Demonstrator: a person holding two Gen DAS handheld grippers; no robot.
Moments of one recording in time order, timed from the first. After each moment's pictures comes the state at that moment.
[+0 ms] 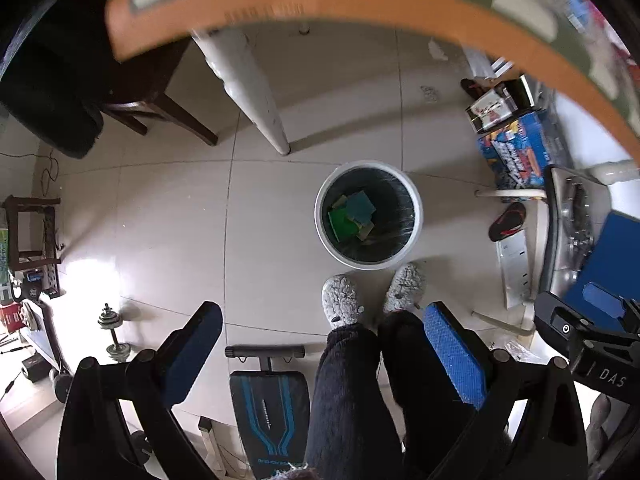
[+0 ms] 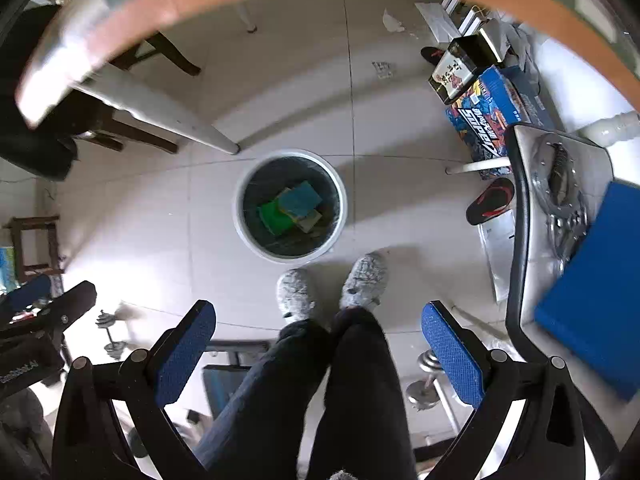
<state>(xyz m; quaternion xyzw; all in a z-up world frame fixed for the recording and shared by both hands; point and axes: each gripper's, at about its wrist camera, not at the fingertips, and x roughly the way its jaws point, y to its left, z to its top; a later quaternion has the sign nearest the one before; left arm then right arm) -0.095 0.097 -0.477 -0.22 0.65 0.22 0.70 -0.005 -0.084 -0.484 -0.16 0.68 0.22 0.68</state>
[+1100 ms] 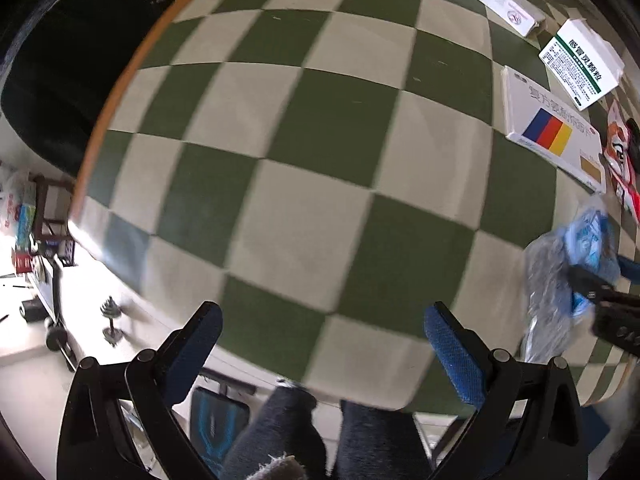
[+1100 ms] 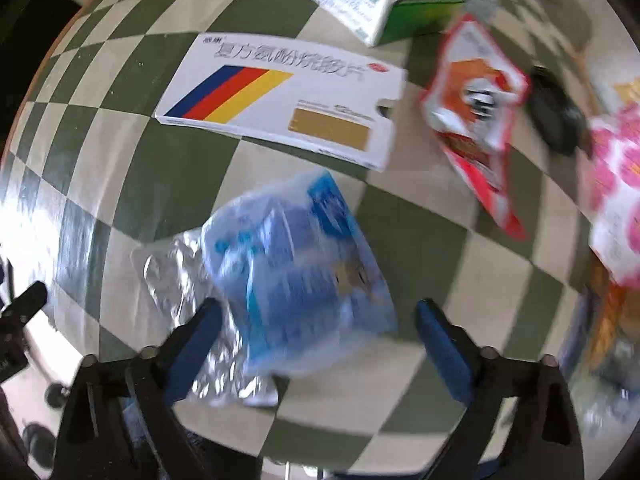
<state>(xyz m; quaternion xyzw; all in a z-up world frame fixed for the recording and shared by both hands) 0.211 0.151 -0.401 -0.28 0.61 0.35 0.66 0.367 0.047 -0.405 -0.32 0.61 0.32 0.65</state>
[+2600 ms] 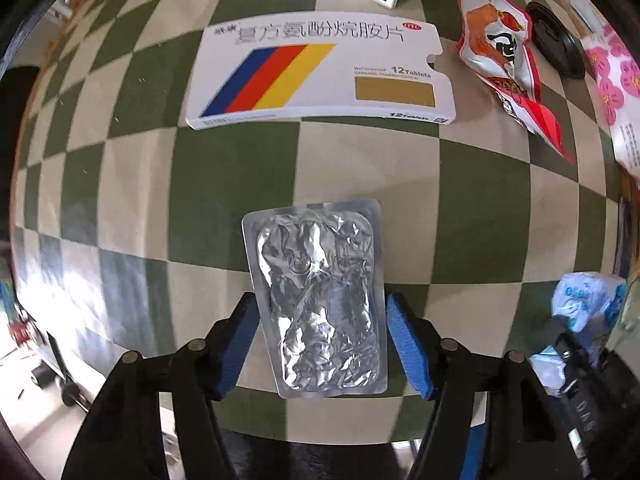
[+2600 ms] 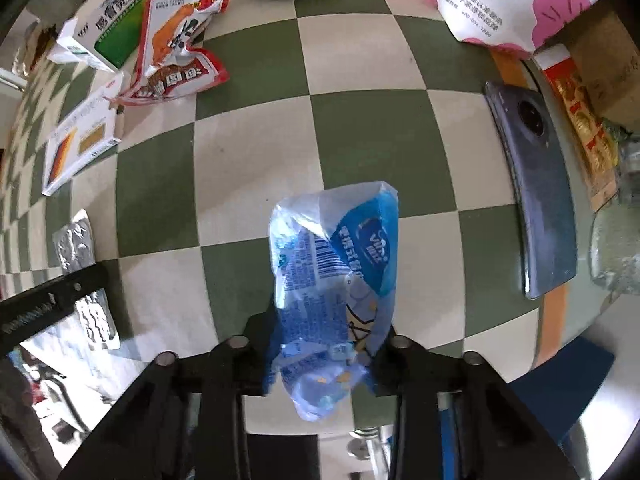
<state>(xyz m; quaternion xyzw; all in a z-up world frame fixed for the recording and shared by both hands) 0.327 0.056 -0.406 -0.23 0.67 0.22 0.67 0.438 -0.137 -0.397 -0.13 0.66 0.16 0.72</state>
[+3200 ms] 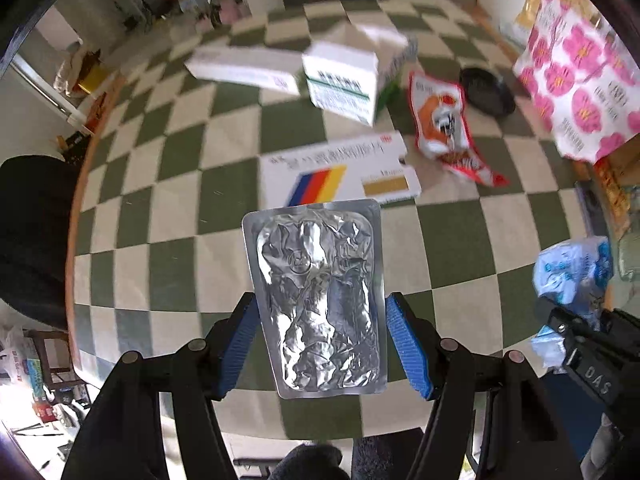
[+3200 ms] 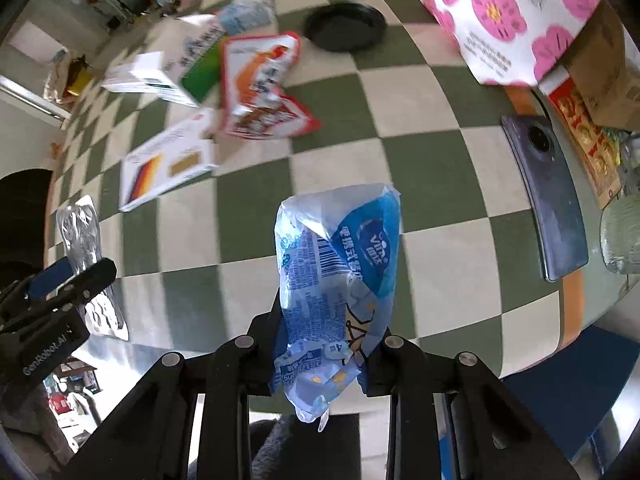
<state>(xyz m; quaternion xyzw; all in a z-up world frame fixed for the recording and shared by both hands) 0.288 0.044 -0.300 -0.11 0.58 0.21 0.78 0.381 -0.129 -0.326 -0.07 0.61 0.22 0.75</state>
